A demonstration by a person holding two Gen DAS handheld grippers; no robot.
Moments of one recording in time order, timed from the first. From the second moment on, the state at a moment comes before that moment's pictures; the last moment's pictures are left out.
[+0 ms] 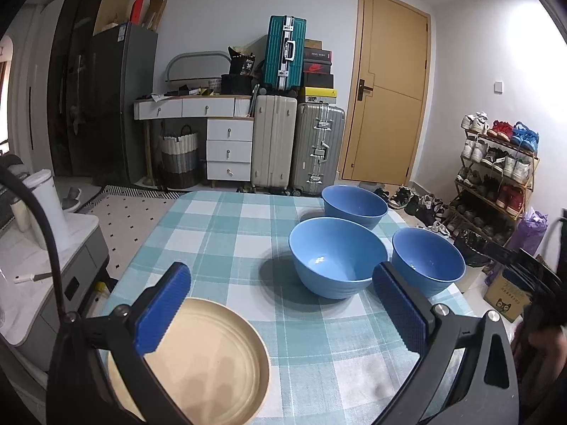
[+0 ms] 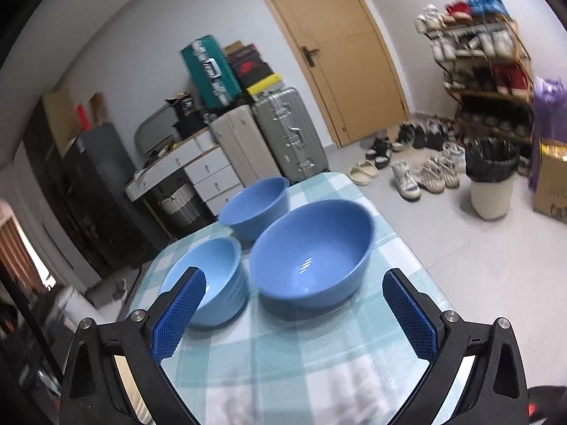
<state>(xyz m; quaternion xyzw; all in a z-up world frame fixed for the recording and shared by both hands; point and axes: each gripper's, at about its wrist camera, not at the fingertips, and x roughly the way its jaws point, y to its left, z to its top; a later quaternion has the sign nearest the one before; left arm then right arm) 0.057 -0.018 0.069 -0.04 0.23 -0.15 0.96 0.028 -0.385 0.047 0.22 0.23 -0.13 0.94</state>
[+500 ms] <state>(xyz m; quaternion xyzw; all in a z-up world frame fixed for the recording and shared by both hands) 0.058 -0.020 0.067 -0.05 0.24 -0.18 0.95 0.137 -0.496 -0.016 0.37 0.41 -0.11 0.83</state>
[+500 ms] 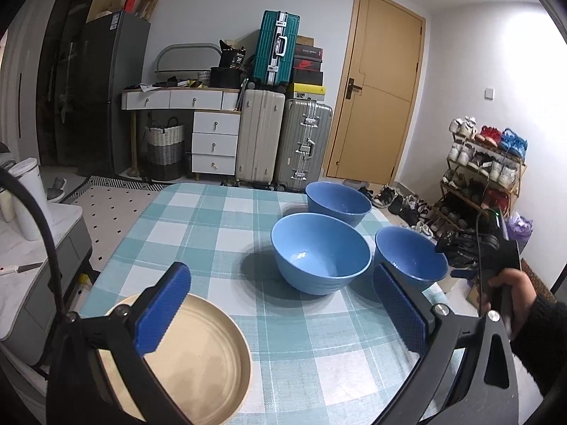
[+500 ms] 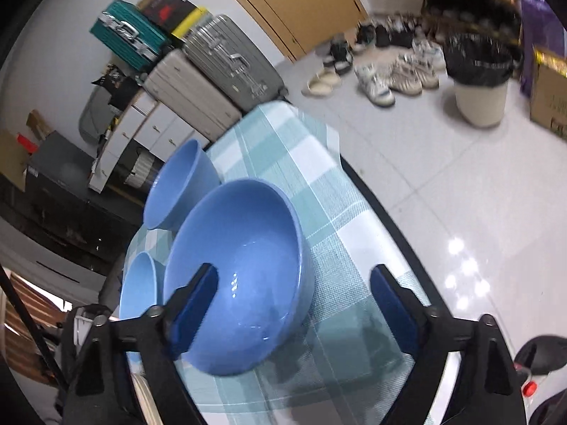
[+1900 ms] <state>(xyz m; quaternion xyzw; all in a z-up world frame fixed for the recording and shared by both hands) 0.062 -0.026 0.059 -0.05 0.26 -0.19 0.95 0.129 -0.460 -0.045 0.35 0.48 -0.11 0.80</state>
